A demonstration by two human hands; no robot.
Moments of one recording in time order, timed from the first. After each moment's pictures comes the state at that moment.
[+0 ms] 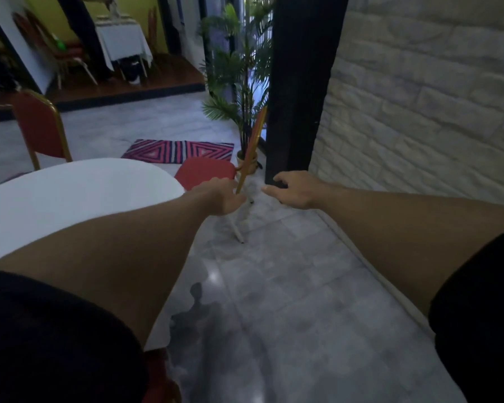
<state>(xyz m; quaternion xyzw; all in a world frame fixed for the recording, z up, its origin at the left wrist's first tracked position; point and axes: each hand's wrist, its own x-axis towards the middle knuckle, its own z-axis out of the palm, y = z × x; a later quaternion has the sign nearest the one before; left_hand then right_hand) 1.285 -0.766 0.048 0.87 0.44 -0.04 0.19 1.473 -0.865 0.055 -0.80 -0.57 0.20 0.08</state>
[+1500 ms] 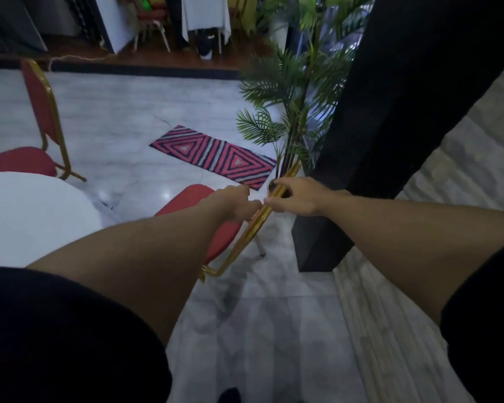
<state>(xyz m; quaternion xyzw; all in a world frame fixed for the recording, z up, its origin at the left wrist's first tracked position) 1.679 -0.286 -0.009 0.77 0.59 -0.03 0.26 1.878 -0.301 0.010 -0.65 -0.72 0.24 0.00</state>
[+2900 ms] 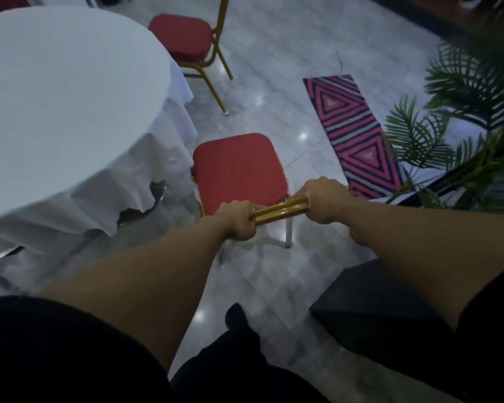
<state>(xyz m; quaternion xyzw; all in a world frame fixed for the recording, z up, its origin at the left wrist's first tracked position) 1.775 -0.176 -0.132 0.49 0.79 0.04 0.37 1.908 -0.010 -0.121 -0.28 -0.93 0.12 -0.22</state>
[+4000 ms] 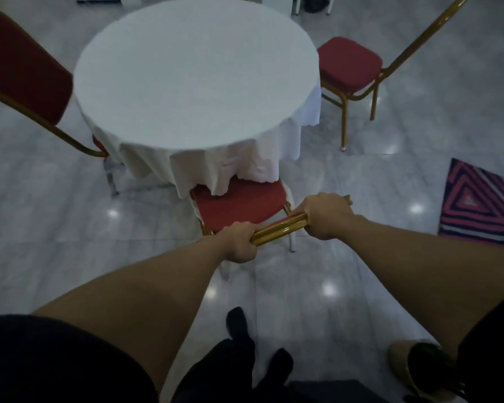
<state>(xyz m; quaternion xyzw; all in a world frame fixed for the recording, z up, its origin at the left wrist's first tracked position) 1.730 -0.193 -0.131 0.16 0.87 0.22 0.41 1.717 0.027 -0.129 0.13 -0.97 -0.03 -0.22</state>
